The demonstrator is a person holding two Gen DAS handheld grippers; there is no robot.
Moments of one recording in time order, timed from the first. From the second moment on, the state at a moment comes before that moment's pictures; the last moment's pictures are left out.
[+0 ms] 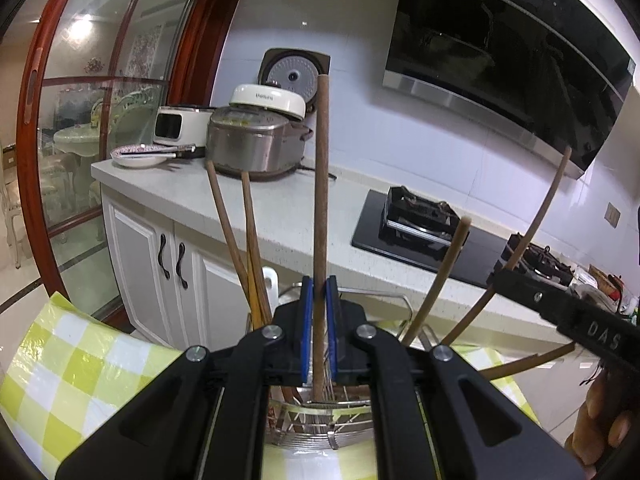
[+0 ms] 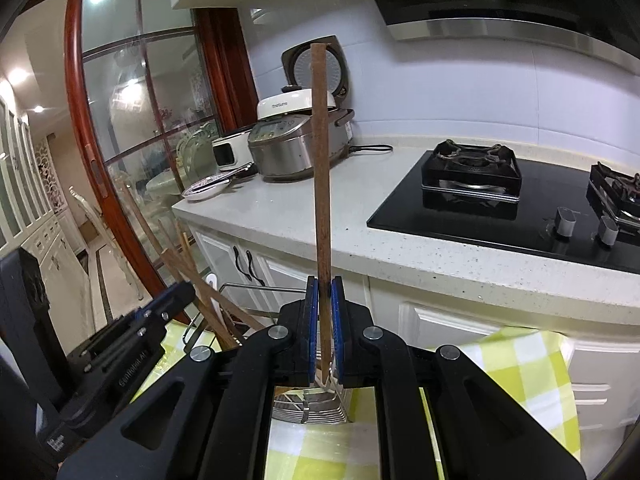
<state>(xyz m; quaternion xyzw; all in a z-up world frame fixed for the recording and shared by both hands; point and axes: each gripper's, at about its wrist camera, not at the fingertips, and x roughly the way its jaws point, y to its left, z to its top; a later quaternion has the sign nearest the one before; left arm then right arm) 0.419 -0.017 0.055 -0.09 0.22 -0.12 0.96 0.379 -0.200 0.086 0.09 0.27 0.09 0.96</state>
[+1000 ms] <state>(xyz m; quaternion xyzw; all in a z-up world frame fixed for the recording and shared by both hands) 0.274 0.004 0.029 -0.03 0.15 -0.05 0.99 0.240 -0.219 0.029 0.06 0.17 -0.02 0.98</state>
